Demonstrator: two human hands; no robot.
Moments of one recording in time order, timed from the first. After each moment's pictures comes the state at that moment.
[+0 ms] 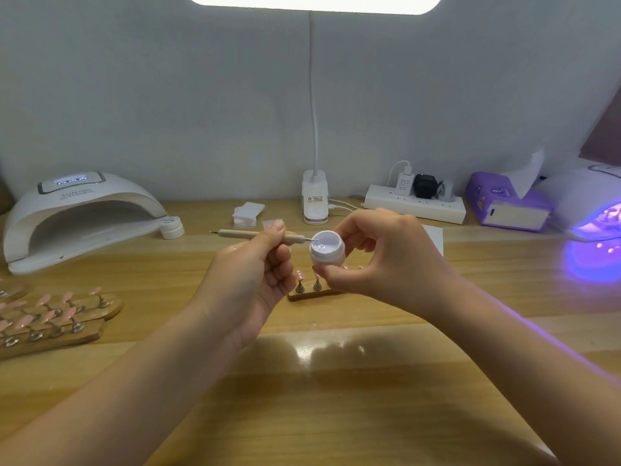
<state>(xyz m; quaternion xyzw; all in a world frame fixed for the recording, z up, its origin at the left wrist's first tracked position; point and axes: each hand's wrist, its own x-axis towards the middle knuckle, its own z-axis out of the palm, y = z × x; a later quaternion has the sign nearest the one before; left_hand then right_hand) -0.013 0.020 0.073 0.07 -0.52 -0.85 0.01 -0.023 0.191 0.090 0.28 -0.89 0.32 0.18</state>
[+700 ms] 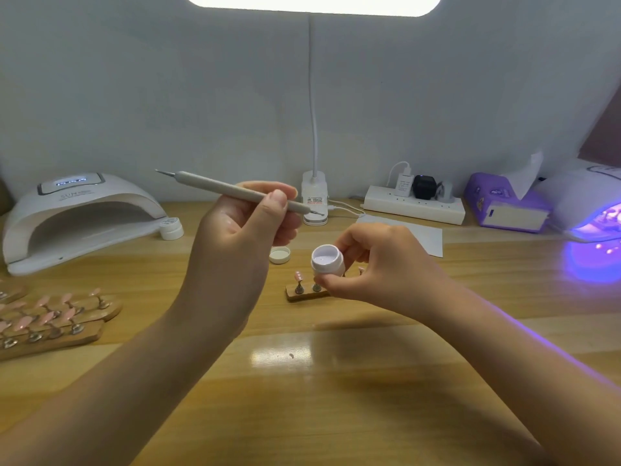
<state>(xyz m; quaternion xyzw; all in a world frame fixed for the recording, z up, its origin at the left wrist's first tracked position) 0.004 0.021 0.096 -0.11 -0.65 -0.72 0.22 -0.032 0.192 0.078 0.24 -0.91 0.32 0.13</state>
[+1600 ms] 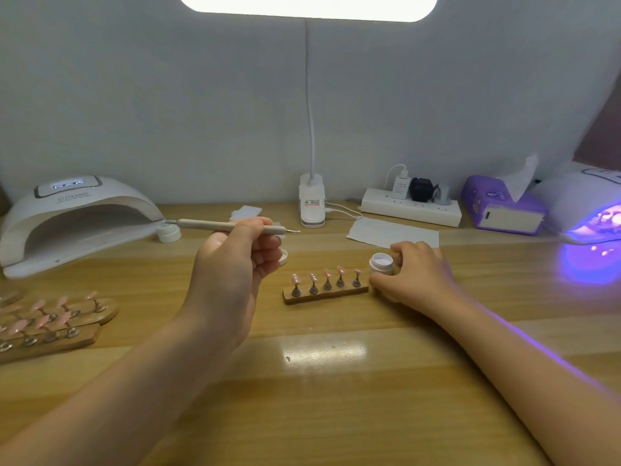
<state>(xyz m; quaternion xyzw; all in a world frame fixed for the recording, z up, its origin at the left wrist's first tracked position) -0.015 0.016 0.075 0.02 -0.54 -0.83 0.13 -0.085 0.245 0.023 -0.04 -0.98 0.20 0.07</state>
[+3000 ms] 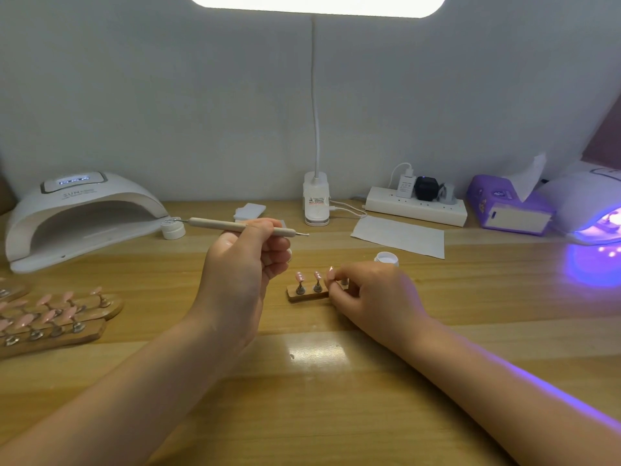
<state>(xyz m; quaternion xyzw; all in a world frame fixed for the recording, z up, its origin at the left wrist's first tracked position) -0.015 0.018 0.068 0.01 -0.56 -0.82 0.13 -0.042 0.189 0.019 0.21 -0.92 0.25 0.23</state>
